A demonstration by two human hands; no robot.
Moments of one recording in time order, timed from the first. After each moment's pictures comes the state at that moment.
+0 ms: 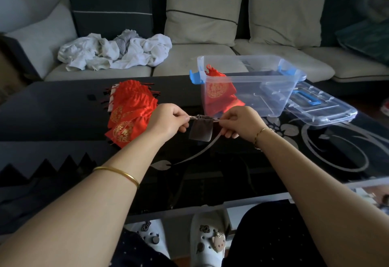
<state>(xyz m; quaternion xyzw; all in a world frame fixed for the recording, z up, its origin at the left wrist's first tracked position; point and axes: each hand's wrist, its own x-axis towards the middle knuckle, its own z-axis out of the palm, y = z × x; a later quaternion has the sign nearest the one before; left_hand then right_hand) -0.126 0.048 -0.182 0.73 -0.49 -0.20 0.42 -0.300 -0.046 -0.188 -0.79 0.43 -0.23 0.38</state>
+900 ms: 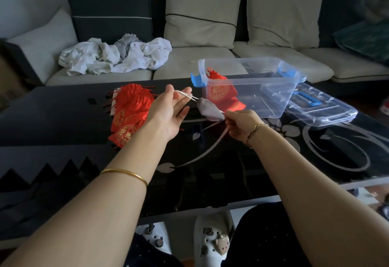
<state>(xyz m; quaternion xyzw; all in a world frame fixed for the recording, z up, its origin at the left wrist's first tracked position) -0.137 0.044 -0.146 0.49 -0.18 -0.45 0.72 -0.283 -0.045 -0.186 -0.52 0.50 -0.33 0.61</state>
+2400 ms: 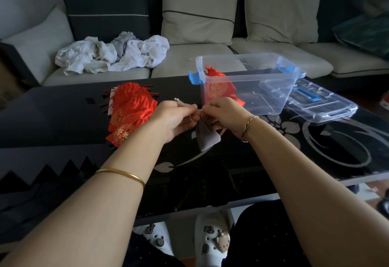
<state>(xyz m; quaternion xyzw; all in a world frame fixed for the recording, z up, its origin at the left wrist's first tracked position) -0.139 0.045 -0.157 0.61 -0.30 -0.46 0.57 -0.267 -0.022 -0.155 -0.78 0.37 -0.22 0.45</state>
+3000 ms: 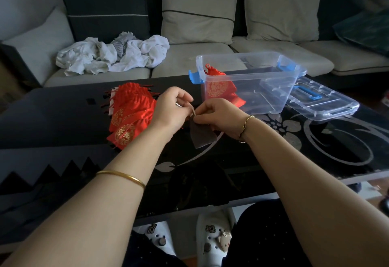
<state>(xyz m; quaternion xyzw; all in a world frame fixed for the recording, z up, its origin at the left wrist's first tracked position) -0.137 0.046 -0.161 0.68 -0.48 -0.17 0.52 -0.260 -0.018 -0.160 -0.77 0.34 -0.21 0.49</state>
